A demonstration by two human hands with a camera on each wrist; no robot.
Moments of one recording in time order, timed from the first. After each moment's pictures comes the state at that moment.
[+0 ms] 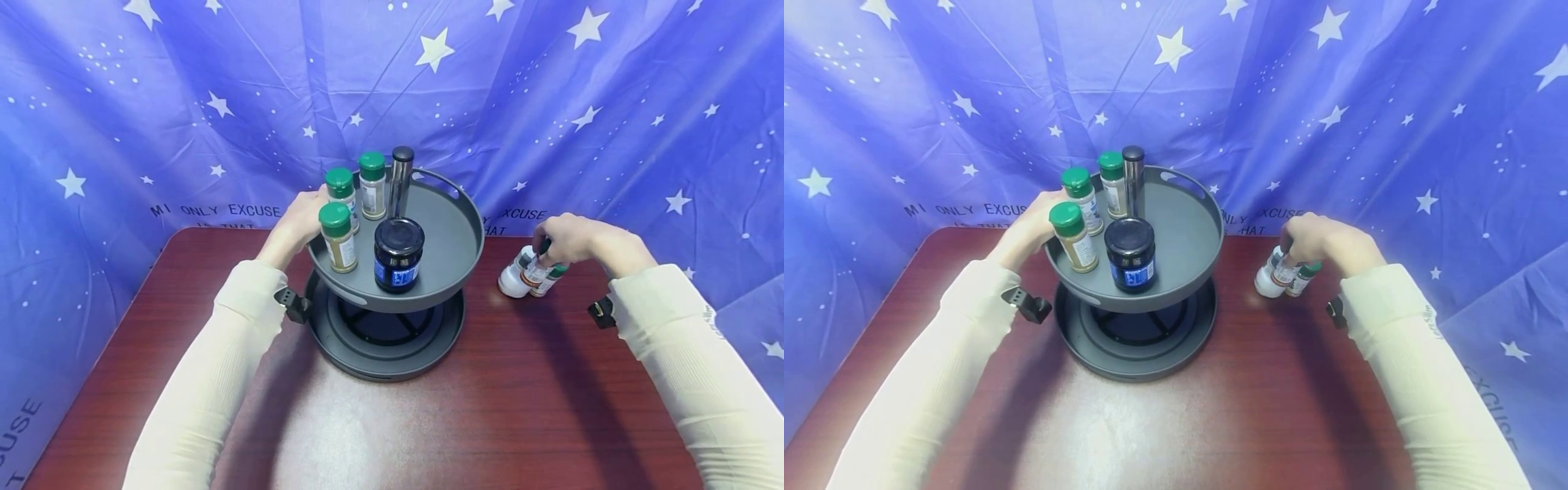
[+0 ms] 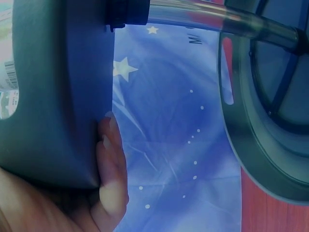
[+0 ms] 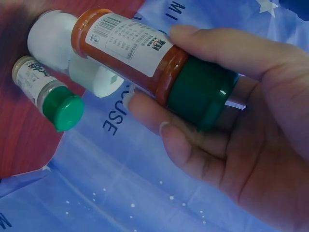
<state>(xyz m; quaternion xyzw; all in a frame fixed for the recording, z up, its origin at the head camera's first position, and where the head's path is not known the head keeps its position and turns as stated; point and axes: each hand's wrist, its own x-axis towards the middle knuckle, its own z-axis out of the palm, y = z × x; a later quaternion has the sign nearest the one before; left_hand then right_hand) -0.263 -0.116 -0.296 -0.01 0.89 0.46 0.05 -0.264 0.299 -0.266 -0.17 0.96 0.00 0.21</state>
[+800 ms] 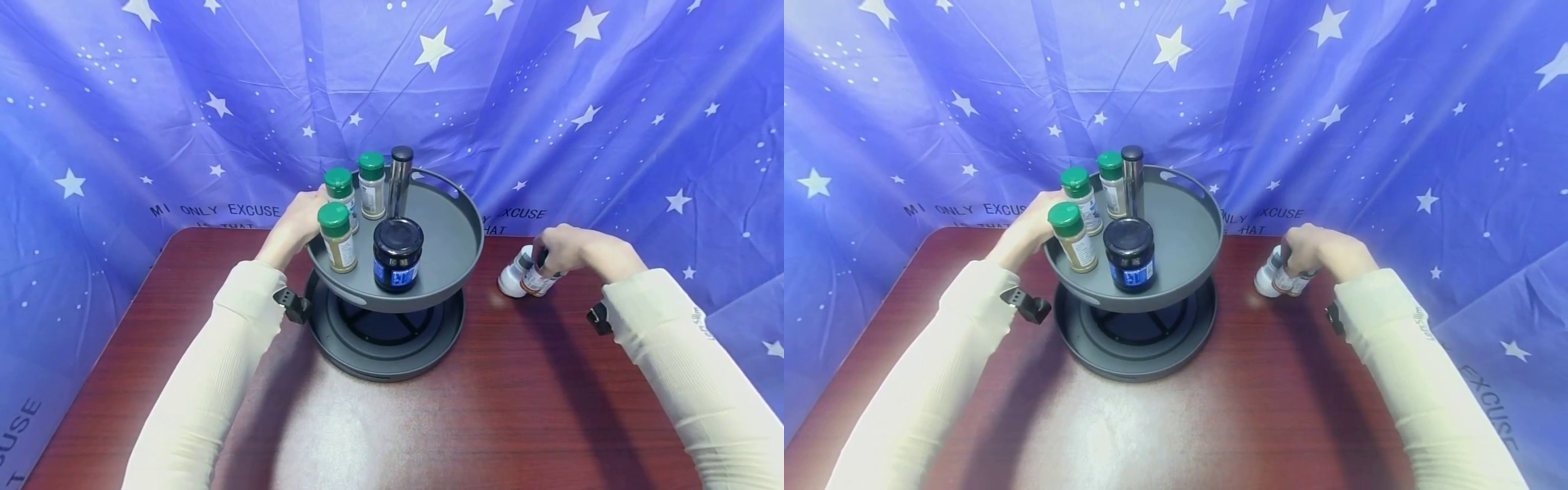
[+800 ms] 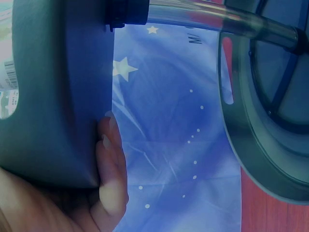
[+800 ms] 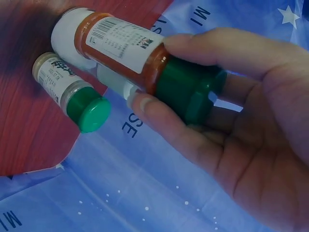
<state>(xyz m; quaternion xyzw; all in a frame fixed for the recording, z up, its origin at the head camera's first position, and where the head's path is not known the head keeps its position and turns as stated) -0.261 -0.115 -0.295 -0.01 0.89 0.45 0.05 -0.263 0.304 -0.284 -0.17 0.96 -0.02 0.23</state>
